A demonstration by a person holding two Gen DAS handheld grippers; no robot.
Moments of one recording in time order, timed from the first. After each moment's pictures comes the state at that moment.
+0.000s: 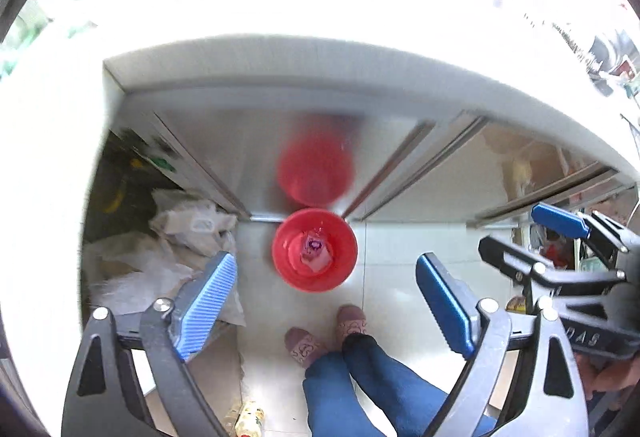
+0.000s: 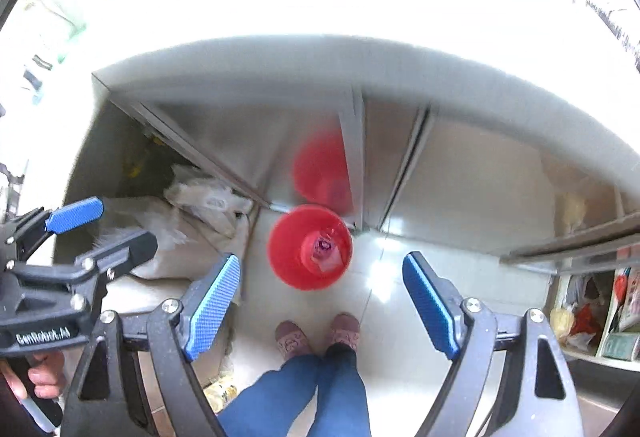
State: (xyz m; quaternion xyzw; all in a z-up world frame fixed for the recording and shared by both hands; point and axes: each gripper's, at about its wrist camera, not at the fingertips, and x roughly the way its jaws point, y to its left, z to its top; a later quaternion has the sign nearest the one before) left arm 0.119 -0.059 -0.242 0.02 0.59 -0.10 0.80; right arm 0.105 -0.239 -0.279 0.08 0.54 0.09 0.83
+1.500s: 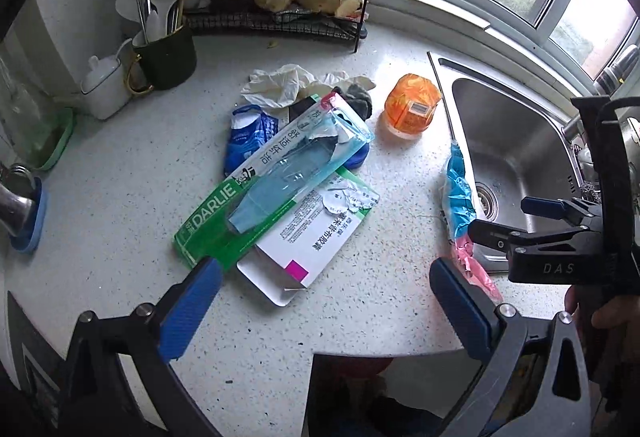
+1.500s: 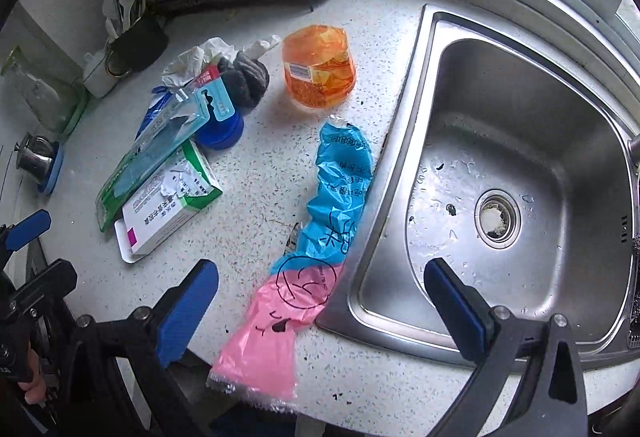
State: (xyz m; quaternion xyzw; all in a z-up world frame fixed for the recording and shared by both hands) left arm 0.340 0.091 -0.117 -0.02 0.54 -0.08 0.84; right arm 0.350 -0.151 -0.144 0.04 0.55 0.12 0.83
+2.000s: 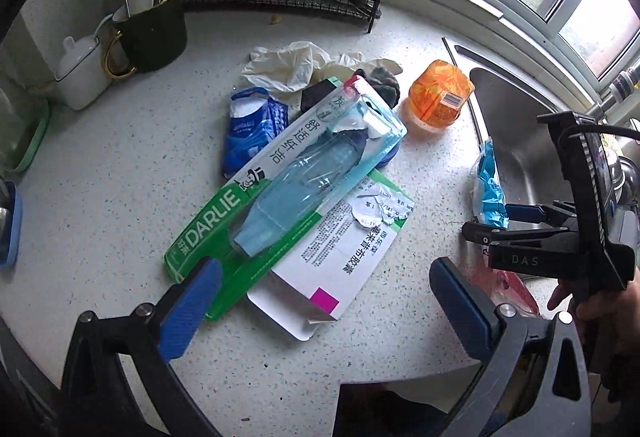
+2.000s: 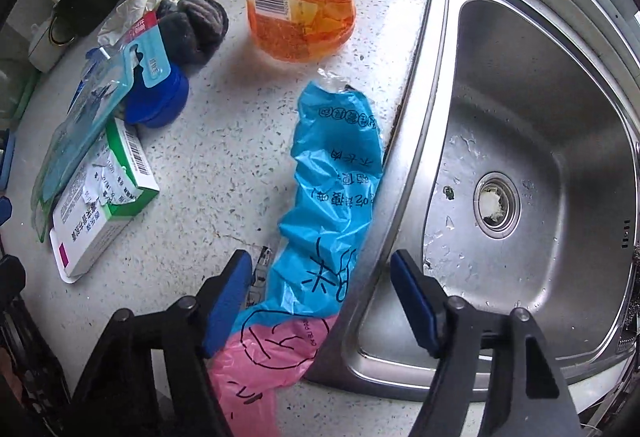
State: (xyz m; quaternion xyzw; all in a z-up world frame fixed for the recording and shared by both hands) left arm 0.374 0.110 -0.153 -0.03 0.56 -0.10 0.82; right arm 0.382 -0.136 -0.191 0.00 0.61 0.07 0.79
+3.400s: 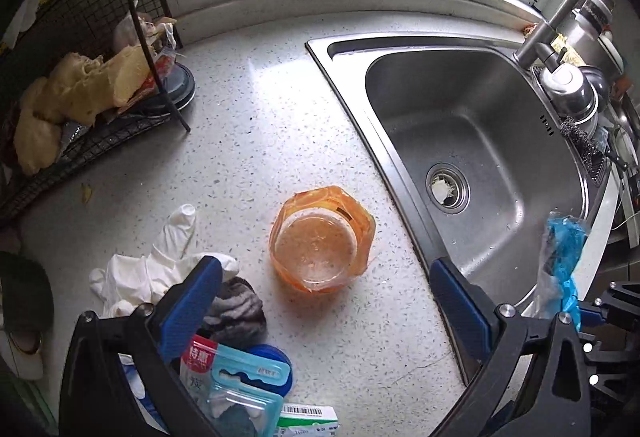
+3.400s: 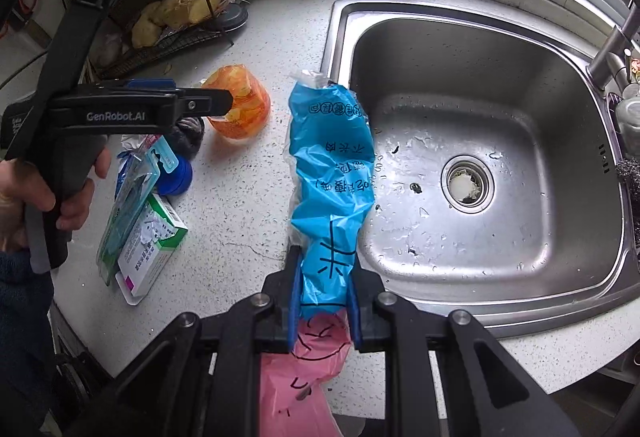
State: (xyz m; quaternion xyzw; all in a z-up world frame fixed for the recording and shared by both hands) left arm 0.547 -0.063 -0.163 0.15 0.56 -0.29 0.76; right arm 0.340 -0.206 -0.124 0.15 0.55 0.04 0.82
